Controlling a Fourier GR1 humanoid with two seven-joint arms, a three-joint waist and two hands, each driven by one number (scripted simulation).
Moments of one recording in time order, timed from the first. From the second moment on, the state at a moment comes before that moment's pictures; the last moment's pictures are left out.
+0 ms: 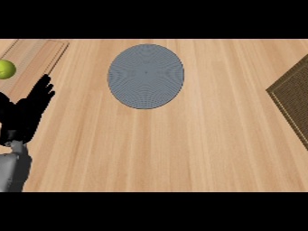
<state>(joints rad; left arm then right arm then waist) -0.22 0.25 0.18 -1.39 0.03 -0.07 0.23 -0.90 -0.34 -0.53 -0.94 1.58 -0.59 1.02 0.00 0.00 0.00</state>
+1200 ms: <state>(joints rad) -0.15 0.27 0.22 -1.41 0.05 -0.08 0.22 -0.41 -0.10 -0.62 -2.00 1.32 -0.54 1.04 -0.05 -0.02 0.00</state>
